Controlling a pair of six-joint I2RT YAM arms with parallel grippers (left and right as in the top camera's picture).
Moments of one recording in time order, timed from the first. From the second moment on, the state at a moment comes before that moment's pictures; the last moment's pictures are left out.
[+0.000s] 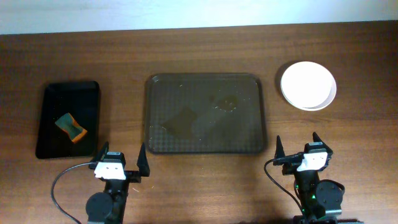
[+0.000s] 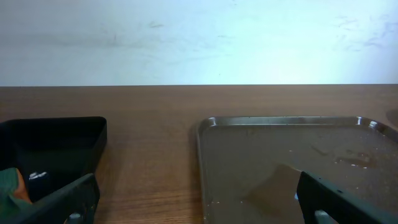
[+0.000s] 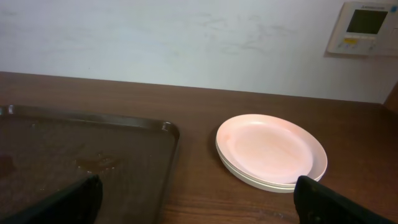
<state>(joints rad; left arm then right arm) -0.11 0.01 0.01 -0.08 -0.02 -0.04 0.01 0.01 0.01 -0.08 -0.02 -0.07</state>
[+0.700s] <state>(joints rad) -0.11 0.11 0.01 -0.08 0.00 0.00 0.01 0.01 0.01 -0.08 -0.02 -0.07</state>
